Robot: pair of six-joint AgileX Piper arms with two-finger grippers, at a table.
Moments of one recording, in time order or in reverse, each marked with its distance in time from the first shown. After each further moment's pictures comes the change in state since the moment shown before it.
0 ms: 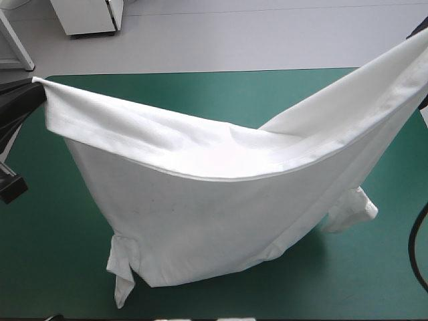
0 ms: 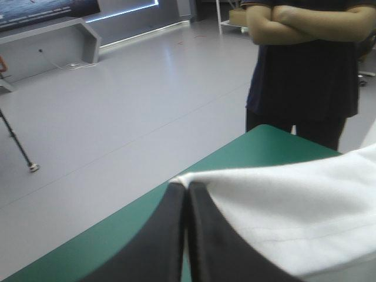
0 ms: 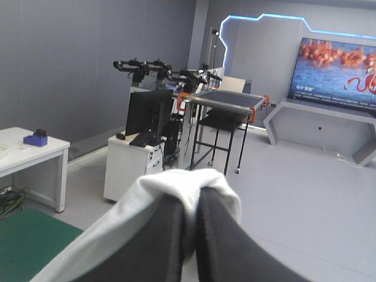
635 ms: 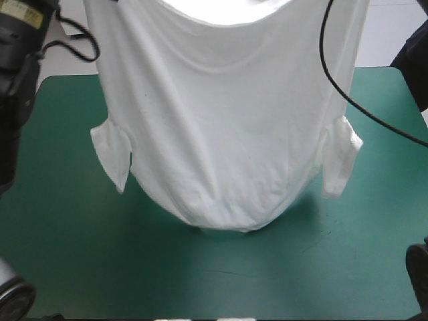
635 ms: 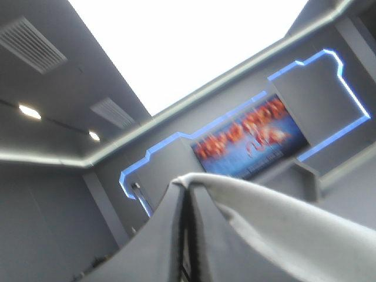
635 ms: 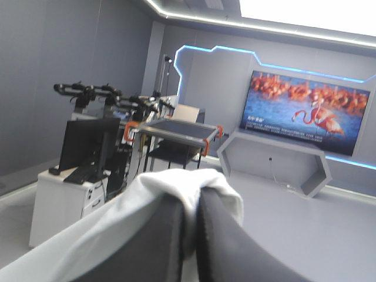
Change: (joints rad) left arm 0.016 0.467 -0.191 0.710 -0.857 -0.066; right arm -0.010 0.588 -0.342 -0.112 -0.377 -0.036
